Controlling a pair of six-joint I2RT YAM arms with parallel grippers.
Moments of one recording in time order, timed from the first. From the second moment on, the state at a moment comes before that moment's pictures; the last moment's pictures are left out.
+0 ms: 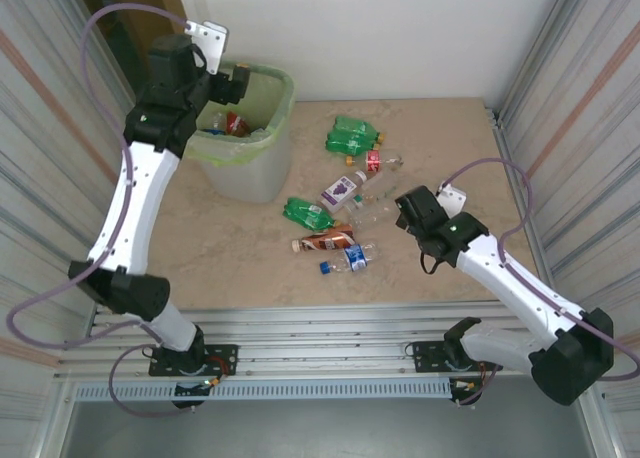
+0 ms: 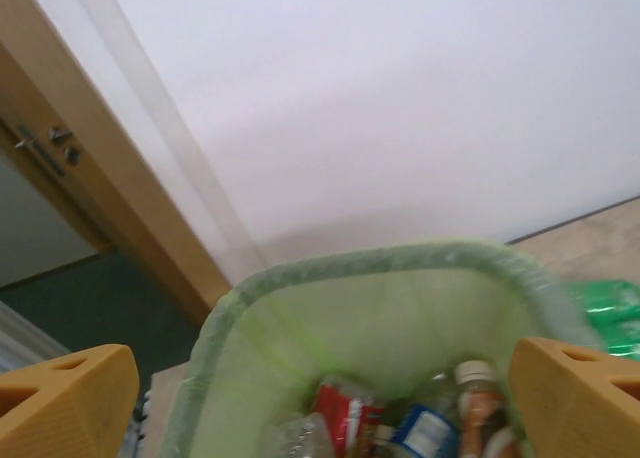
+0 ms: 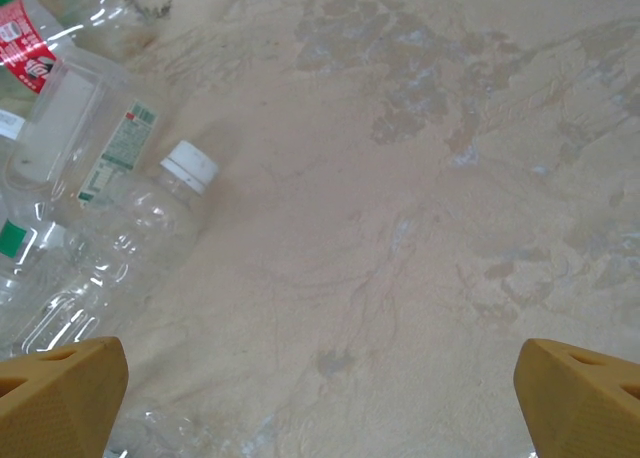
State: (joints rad) left arm -0.28 1.58 1.97 -0.61 -0.15 0.24; right arm 0.58 1.09 0.93 -0.90 0.59 0.96
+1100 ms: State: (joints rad) left arm -0.72 1.14 1.11 -0.46 0.12 -0.03; right arm 0.40 0.93 0.89 -0.98 0.56 0.96
